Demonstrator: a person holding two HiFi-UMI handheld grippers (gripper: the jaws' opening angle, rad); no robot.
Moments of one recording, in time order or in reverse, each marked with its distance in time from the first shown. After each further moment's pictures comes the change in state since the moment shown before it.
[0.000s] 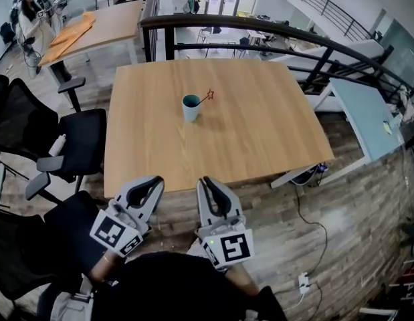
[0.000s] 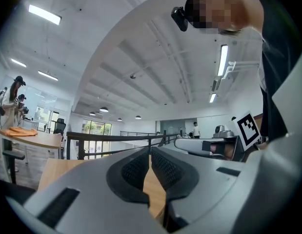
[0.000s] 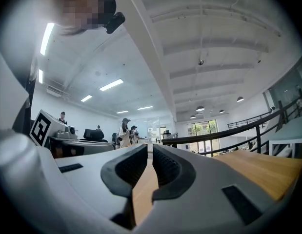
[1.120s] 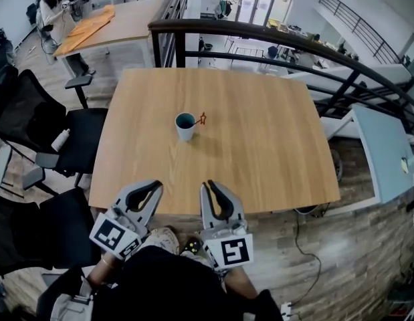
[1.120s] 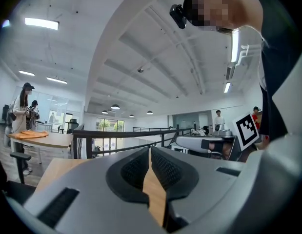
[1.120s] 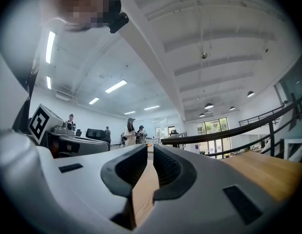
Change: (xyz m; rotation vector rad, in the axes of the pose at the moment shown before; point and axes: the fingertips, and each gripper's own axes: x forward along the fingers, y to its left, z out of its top) left arm 0.139 0.030 -0.023 0.027 0.058 0.158; right arm 0.071 -0.147 -0.022 0.016 0.010 0.122
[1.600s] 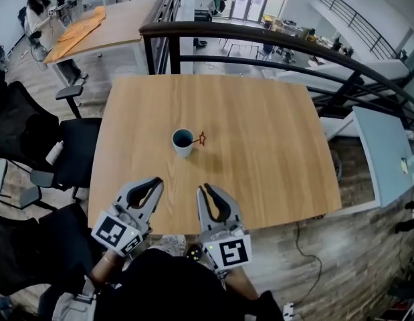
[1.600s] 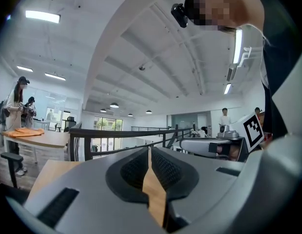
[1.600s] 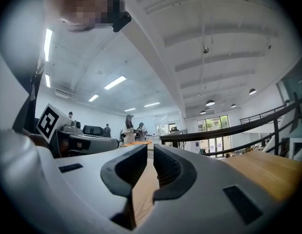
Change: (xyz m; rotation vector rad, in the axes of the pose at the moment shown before) left arm 0.075 0.077 0.005 -0.008 0.011 -0.019; right arm 0.083 -0.034 -0.011 0.005 0.025 0.016
